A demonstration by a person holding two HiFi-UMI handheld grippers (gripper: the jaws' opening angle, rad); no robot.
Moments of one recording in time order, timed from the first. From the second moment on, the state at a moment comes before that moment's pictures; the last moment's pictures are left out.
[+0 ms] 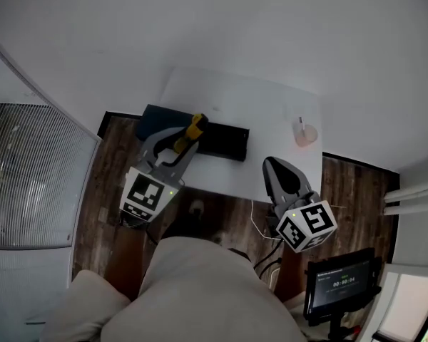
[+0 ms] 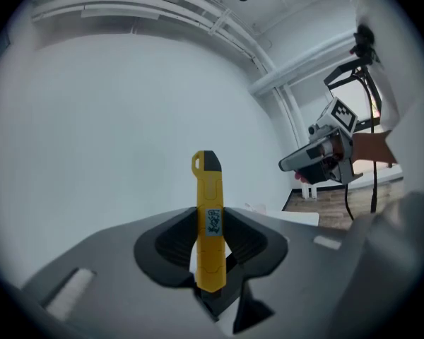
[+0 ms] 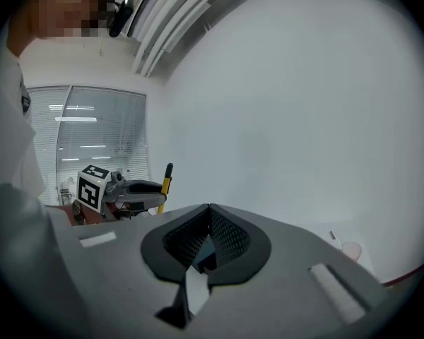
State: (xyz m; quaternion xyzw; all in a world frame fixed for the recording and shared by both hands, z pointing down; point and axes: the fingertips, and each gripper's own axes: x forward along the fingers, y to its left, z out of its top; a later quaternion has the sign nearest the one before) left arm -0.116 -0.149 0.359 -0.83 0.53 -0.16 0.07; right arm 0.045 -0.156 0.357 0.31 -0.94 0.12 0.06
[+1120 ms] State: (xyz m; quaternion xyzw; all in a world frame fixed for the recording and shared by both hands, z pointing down) left arm -0.086 -0.157 0.422 -0.86 0.44 -0.25 0.02; right arm 0.051 -0.161 0.388 0.36 -0.91 0.18 0.09
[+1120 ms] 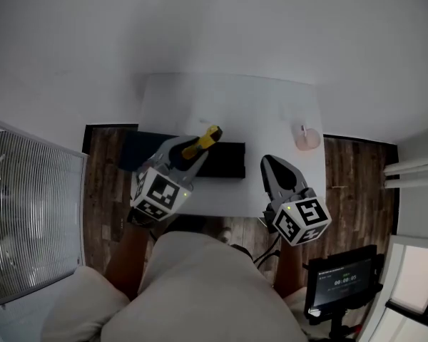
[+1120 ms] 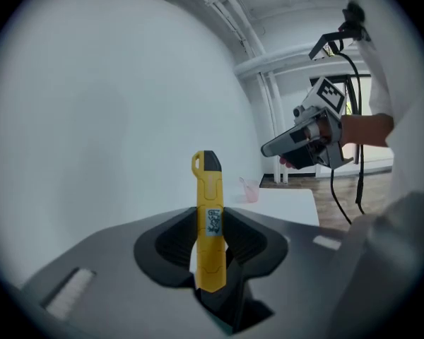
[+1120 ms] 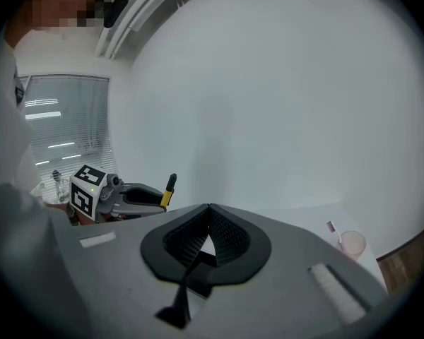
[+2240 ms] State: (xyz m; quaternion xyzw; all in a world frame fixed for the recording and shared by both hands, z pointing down) left arm -0.063 -0.151 0.504 -0.86 0.36 -0.37 0.01; right arm 0.063 -0.147 0.425 0.38 -0.88 0.23 0.13
